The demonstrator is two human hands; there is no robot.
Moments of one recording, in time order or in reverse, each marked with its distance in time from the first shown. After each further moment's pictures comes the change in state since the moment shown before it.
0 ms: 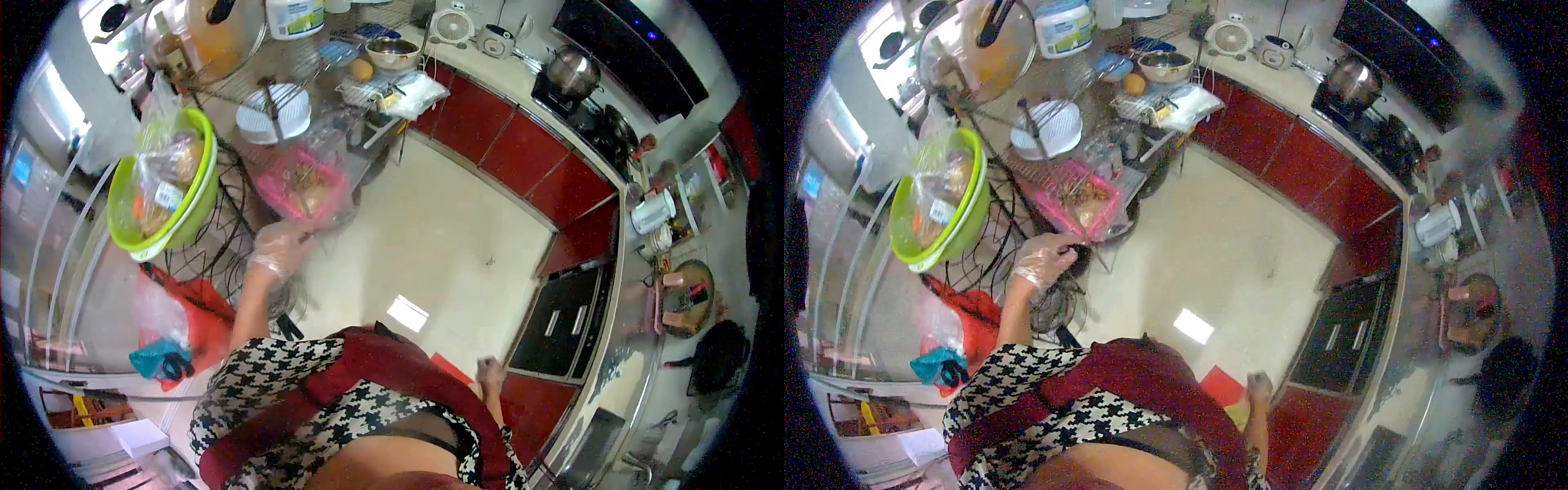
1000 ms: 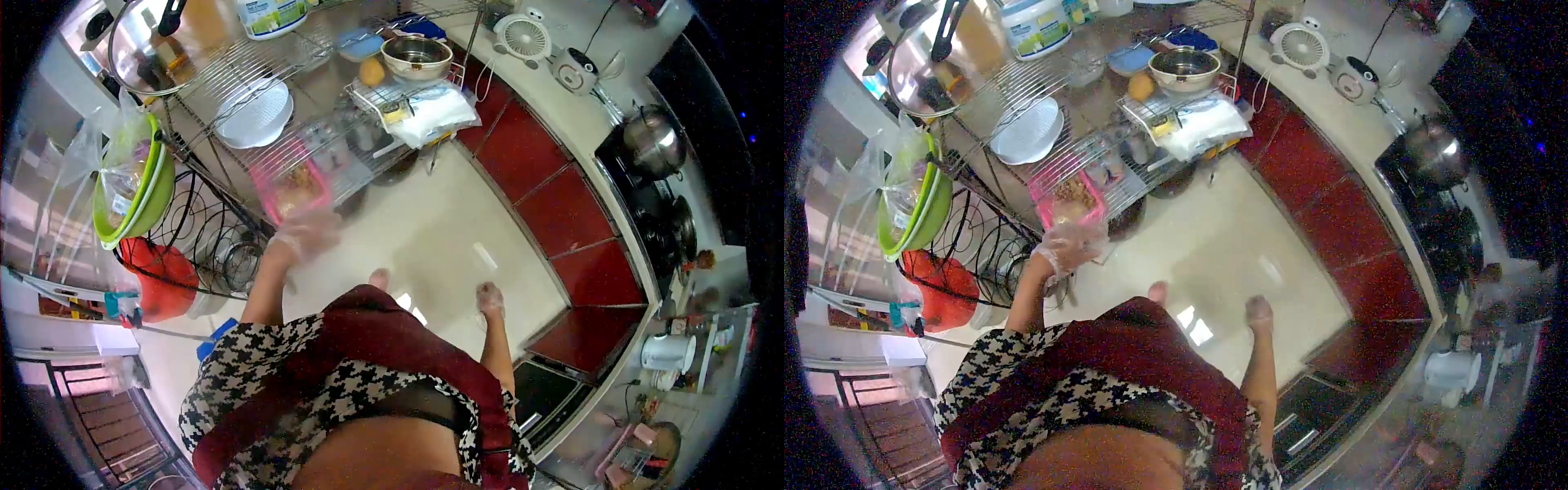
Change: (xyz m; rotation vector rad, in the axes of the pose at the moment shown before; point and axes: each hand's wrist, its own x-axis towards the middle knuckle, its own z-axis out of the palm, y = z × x) left_hand 0.257 0.042 0.089 0.208 0.069 0.048; right_hand 0.533 -0.239 -0.070 0.102 -0.038 -0.613
